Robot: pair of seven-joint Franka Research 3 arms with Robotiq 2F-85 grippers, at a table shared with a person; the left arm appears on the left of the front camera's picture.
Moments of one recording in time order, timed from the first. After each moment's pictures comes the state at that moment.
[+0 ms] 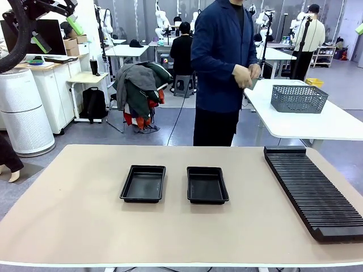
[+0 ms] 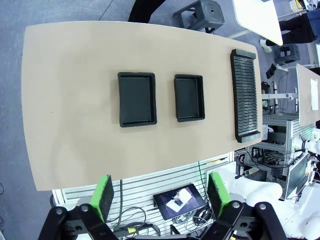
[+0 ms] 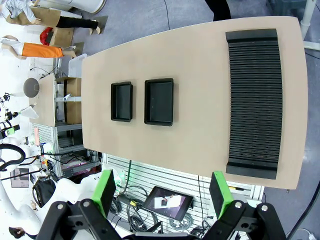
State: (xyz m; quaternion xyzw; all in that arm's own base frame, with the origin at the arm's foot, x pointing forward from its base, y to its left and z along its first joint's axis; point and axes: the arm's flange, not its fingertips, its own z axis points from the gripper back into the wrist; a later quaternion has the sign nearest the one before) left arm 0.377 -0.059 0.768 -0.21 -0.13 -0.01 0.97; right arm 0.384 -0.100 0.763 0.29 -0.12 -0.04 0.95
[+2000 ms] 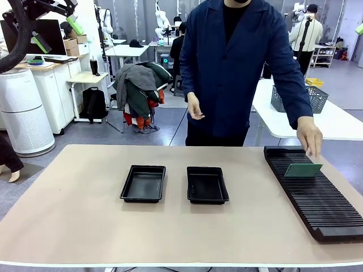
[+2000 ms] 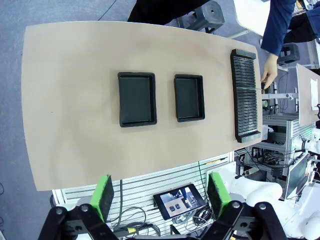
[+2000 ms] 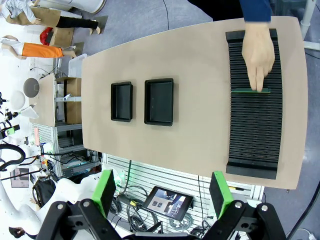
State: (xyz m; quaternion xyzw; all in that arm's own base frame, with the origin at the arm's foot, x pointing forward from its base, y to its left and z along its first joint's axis) left arm 0.377 -0.059 0.768 -0.21 -0.13 -0.01 0.97; right arm 0.384 -0.100 0.763 0.29 -0.12 -0.04 0.95
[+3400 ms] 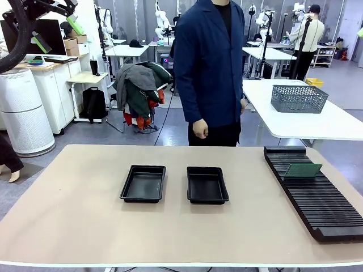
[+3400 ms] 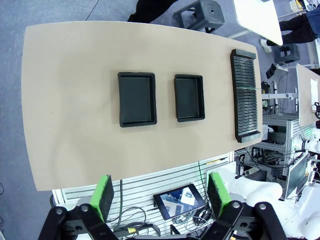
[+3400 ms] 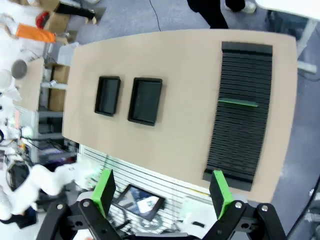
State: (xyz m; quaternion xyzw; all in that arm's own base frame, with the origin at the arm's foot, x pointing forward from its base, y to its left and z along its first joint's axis) left arm 0.377 -0.059 0.768 -0.21 -0.13 -0.01 0.97; right arm 0.387 -0.102 0.759 0.24 -0.14 0.04 0.96
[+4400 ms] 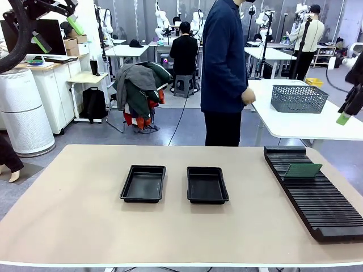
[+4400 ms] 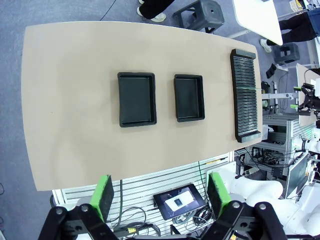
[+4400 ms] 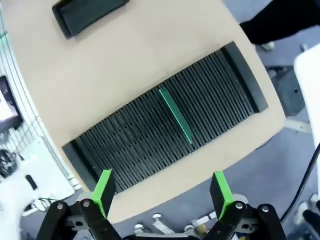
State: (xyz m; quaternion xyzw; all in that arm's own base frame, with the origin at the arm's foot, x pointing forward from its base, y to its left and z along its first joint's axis) left arm 0.377 -0.060 0.768 -0.21 -0.13 -0.01 0.97; right arm 0.467 -0.087 0.563 0.05 -0.11 0.49 0.86
